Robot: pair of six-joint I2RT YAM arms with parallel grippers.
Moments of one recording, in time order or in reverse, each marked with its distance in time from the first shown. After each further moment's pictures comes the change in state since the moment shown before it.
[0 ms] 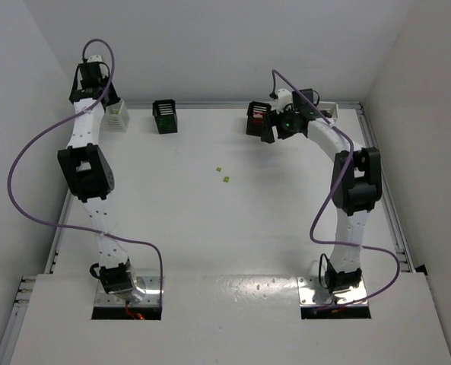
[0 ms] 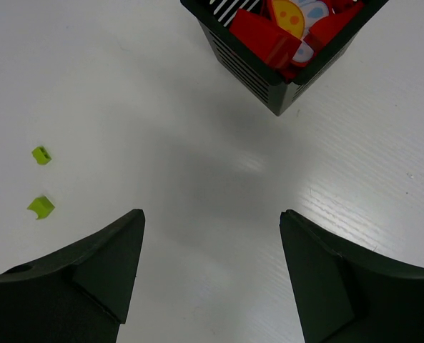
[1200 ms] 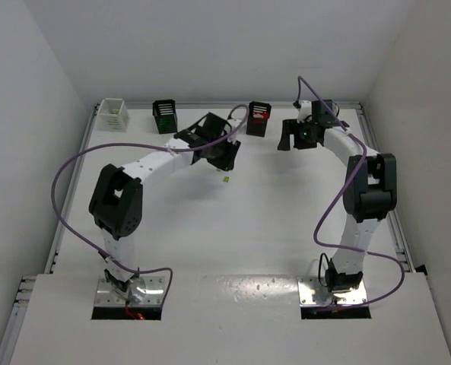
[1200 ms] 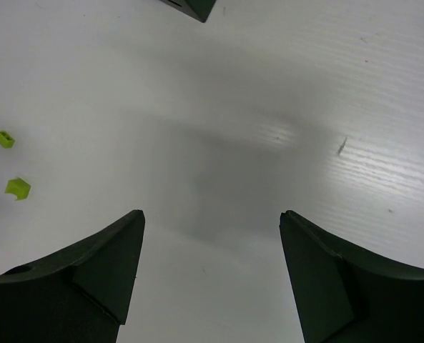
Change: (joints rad) left arm -0.761 -0.455 -0.720 0.006 0.193 0.131; right arm -0.095 -0.097 -0.195 0.015 0.040 0.132
